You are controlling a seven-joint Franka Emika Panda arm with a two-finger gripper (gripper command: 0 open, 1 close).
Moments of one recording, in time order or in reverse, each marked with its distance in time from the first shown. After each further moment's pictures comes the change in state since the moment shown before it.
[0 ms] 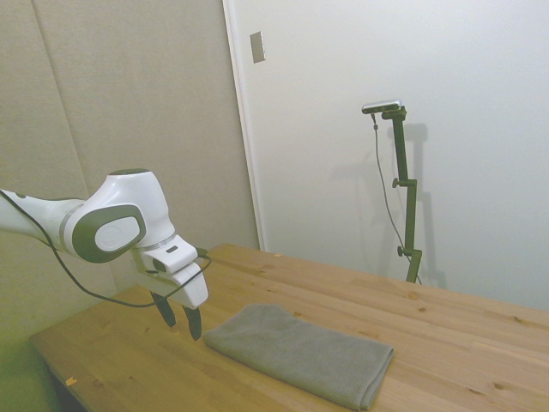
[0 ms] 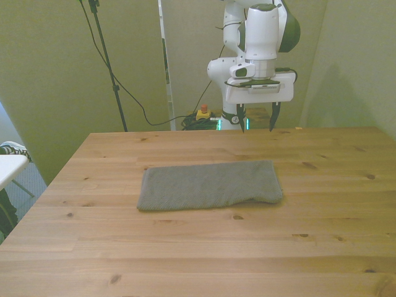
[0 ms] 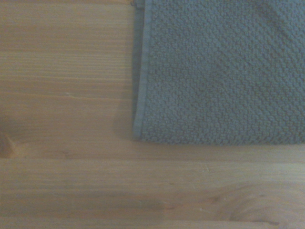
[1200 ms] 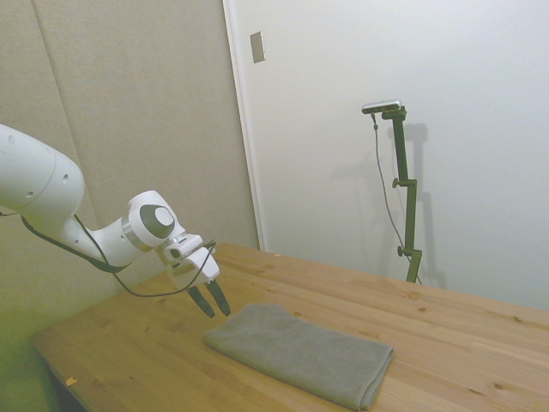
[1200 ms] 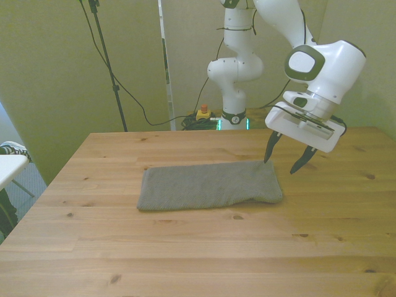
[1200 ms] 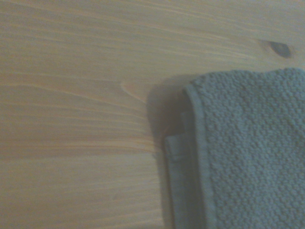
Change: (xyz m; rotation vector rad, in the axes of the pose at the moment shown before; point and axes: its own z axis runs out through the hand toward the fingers) arm -0.007 -0.173 0.086 -0.275 0.386 0.047
